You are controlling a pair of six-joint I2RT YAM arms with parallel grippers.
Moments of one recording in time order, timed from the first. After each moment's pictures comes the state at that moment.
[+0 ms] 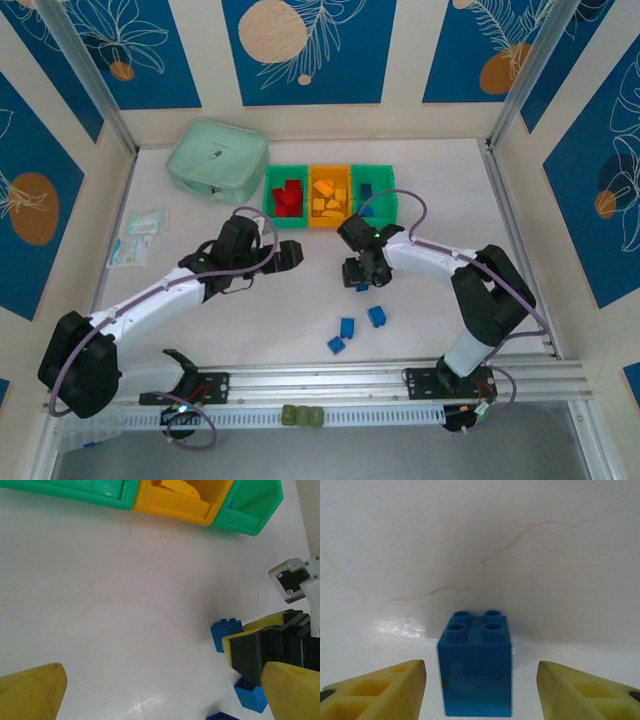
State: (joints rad) left arm -0.61 1.22 0.75 -0.25 0.18 -0.71; right arm 0.68 1.64 1.00 -0.74 0.06 0.53
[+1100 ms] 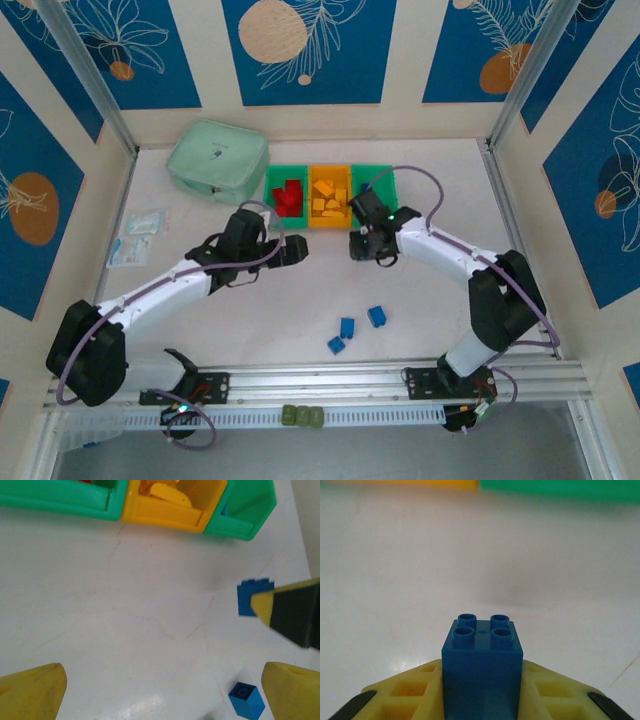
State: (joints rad) left arm -0.62 1.30 0.83 -0.25 0.19 -0.70; right arm 0.55 1.59 1.15 -0.73 0.07 0.47
